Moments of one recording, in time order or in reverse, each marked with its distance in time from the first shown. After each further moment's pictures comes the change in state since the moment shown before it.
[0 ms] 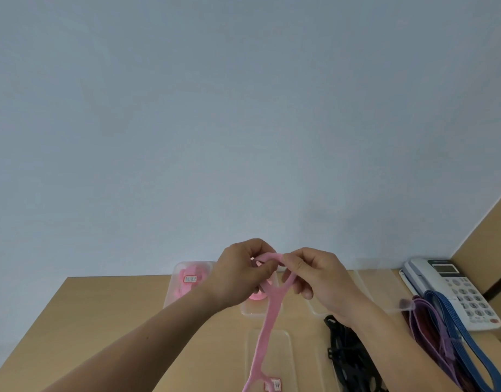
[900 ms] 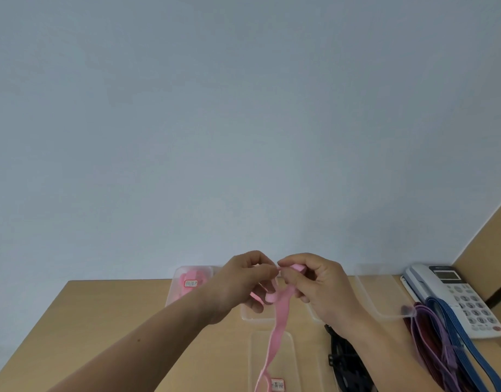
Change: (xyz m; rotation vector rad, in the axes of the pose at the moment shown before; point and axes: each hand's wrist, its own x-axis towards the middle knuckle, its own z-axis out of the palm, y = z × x) left_hand -0.011 0.013 -0.006 -0.323 -0.229 -0.295; right_hand -0.008 0.004 0.007 -0.056 0.093 -0.166
